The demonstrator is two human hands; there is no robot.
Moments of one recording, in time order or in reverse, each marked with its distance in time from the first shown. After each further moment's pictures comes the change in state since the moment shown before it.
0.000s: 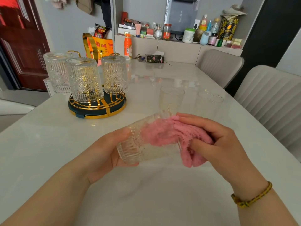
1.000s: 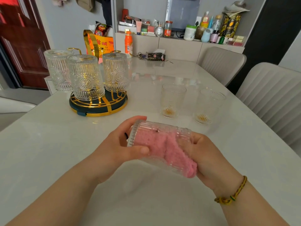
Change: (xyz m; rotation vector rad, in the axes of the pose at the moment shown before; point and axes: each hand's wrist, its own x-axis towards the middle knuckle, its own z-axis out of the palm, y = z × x) left_hand 0.001 -0.008 0.007 0.132 0.073 0.199; right_hand -0.002 0.012 0.029 0.313 -0.029 0.480
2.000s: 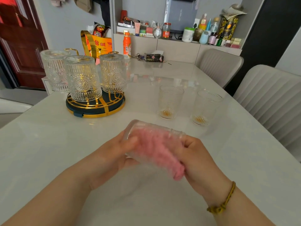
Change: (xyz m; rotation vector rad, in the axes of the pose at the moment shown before) left_hand -0.004 0.007 0.005 -0.077 -0.112 -0.156; right_hand -0.002 0.002 0.011 -0.048 0.060 -0.003
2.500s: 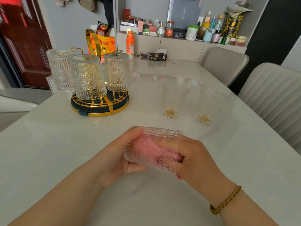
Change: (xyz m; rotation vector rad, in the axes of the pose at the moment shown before) left_hand 0.004 -0.007 0.002 -0.195 0.164 -0.122; right_hand 0.003 0.012 0.000 -0.770 -0.062 -0.516
